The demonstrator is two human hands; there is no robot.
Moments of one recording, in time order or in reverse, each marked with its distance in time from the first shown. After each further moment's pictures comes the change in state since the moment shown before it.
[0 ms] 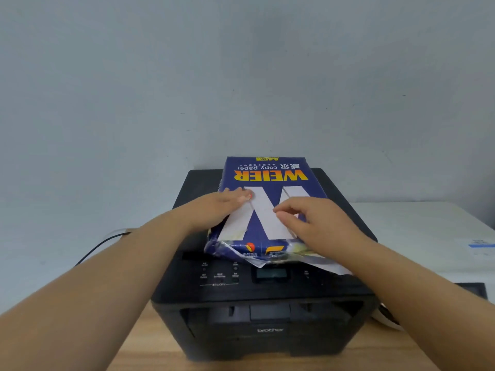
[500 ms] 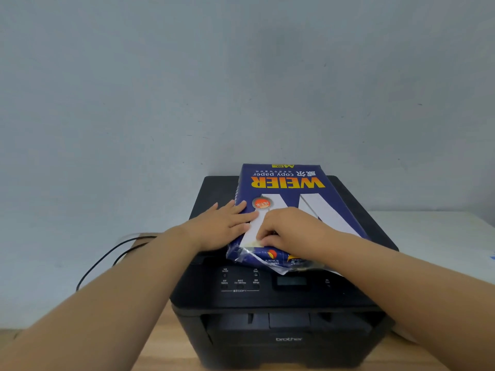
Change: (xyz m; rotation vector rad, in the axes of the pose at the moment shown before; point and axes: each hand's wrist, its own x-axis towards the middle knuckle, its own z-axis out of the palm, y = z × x) left_hand -0.009 -0.028 -0.005 0.587 -0.070 -0.001; right_hand 0.042 -0.032 0.037 -0.388 -0.387 -0.214
